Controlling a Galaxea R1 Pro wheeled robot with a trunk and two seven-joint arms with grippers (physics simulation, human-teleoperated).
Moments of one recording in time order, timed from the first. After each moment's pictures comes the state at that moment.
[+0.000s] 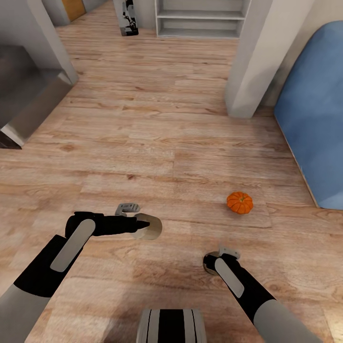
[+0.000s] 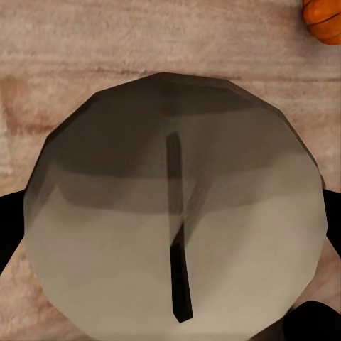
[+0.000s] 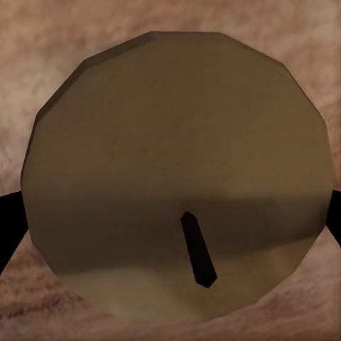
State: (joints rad) left arm -0.69 0.27 -0.37 -1.49 0.95 1.05 0.16; right arm -0.62 -0.03 0.43 -0.81 -0.86 0.48 -0.62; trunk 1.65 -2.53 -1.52
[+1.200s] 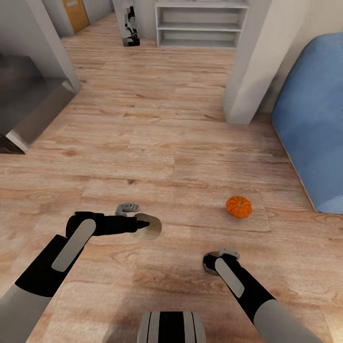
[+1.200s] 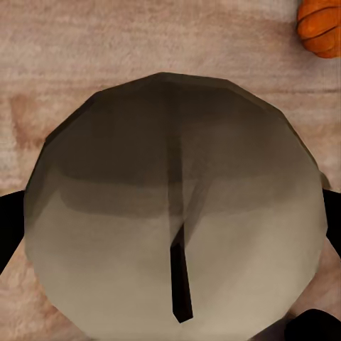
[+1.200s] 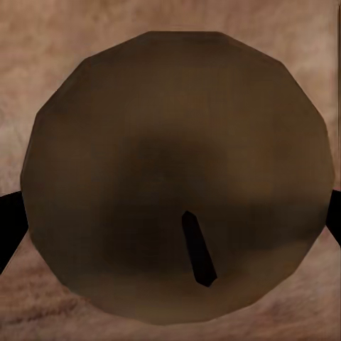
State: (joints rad) left arm -0.69 0.27 -0.37 -1.48 0.94 1.05 0.17; right arm -0.62 -0.03 0.43 -0.81 -0.86 0.48 -0.62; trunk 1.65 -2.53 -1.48
